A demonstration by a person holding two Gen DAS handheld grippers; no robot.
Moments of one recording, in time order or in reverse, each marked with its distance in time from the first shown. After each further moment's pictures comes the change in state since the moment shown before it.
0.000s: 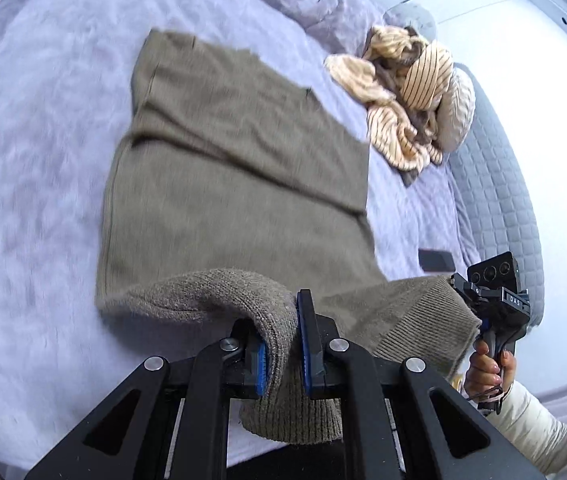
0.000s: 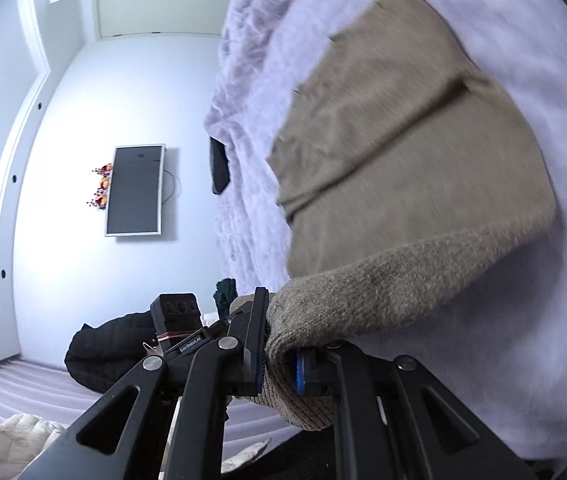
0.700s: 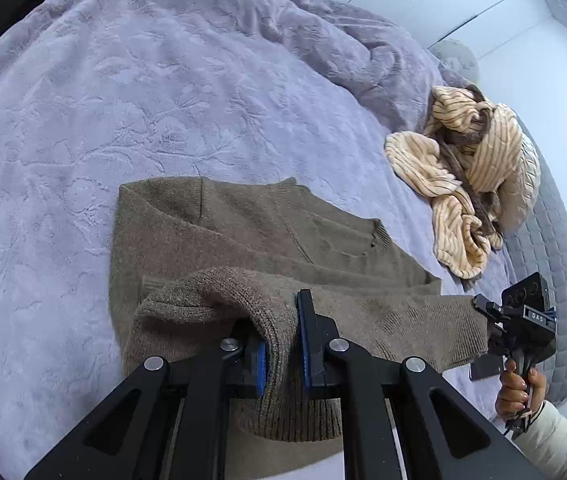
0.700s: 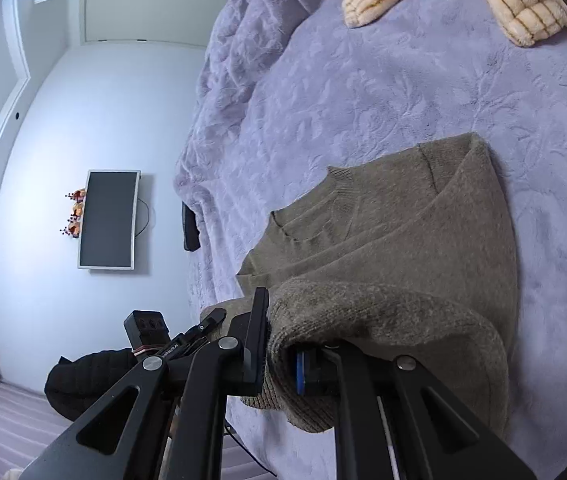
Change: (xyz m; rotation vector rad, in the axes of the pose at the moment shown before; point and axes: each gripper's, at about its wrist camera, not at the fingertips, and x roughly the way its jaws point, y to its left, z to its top) left arm 0.087 0.035 0.196 -0.039 -0.144 0.168; right arm 0.055 -0.024 0.231 -0.014 -0.019 -0.107
